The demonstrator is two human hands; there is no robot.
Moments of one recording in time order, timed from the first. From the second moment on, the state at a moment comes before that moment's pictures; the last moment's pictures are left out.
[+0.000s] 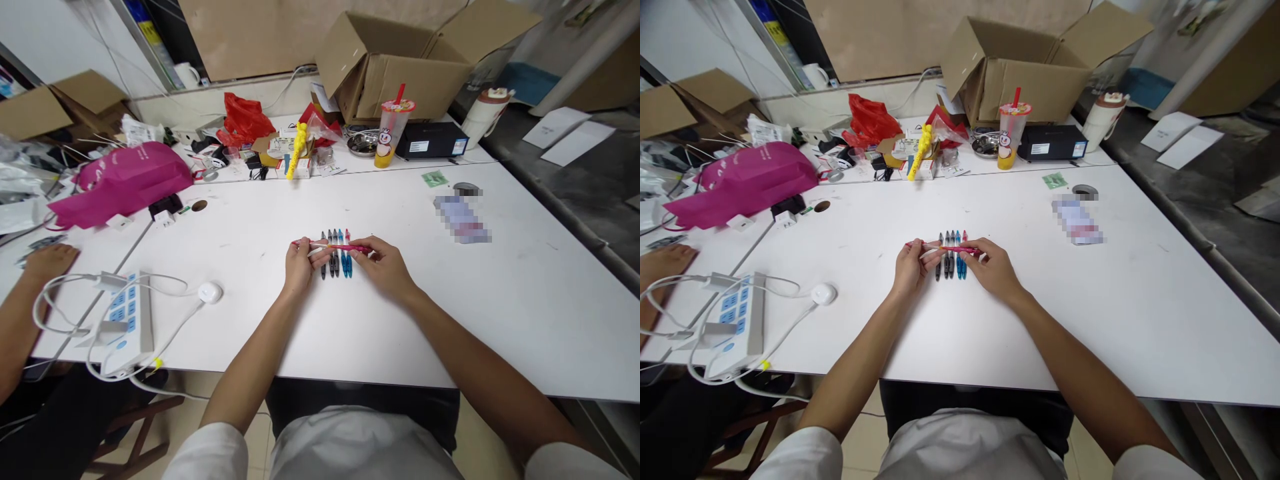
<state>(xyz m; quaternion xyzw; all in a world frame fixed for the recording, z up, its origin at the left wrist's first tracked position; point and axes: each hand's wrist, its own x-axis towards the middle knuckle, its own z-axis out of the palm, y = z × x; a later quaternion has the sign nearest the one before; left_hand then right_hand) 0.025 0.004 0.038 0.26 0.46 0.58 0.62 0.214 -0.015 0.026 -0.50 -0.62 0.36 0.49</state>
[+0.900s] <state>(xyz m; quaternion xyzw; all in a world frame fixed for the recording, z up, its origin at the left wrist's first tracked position) 0.026 0.003 0.033 0.29 0.47 0.60 0.58 0.220 -0.015 0.029 -0.54 -0.59 0.39 0.45</state>
